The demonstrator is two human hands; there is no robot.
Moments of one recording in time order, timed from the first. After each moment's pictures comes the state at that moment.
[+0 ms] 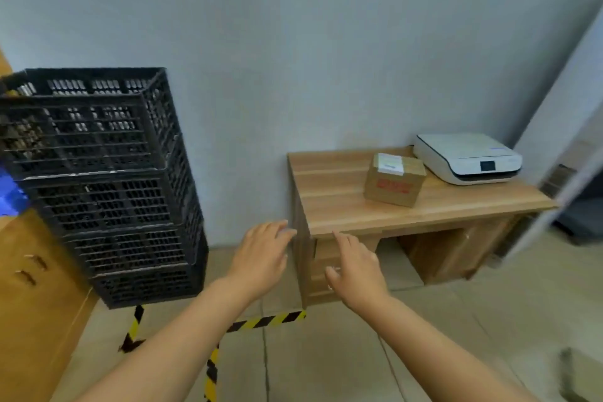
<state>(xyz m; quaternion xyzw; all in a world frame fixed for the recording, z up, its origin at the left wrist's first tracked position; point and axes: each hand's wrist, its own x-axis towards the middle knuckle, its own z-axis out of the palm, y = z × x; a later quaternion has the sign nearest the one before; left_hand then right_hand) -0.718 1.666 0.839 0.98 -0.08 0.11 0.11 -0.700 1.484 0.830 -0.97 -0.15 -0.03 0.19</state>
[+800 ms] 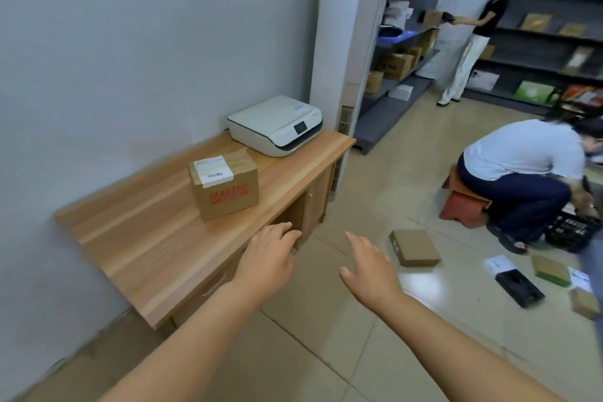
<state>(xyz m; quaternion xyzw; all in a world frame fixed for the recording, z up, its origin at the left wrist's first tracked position) -0.482 1.428 0.813 0.89 -0.41 -0.01 0.19 -0.596 1.271 0.805 -0.95 0.26 -0.02 0.17</state>
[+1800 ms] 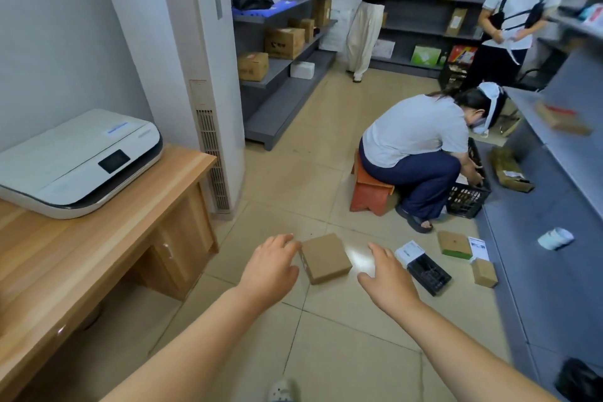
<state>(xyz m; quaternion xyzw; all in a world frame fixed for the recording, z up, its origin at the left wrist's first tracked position) -0.466 0.860 0.749 0.82 -0.54 -0.11 0.15 -0.646 0.739 0.762 -0.84 0.48 -0.02 0.25</state>
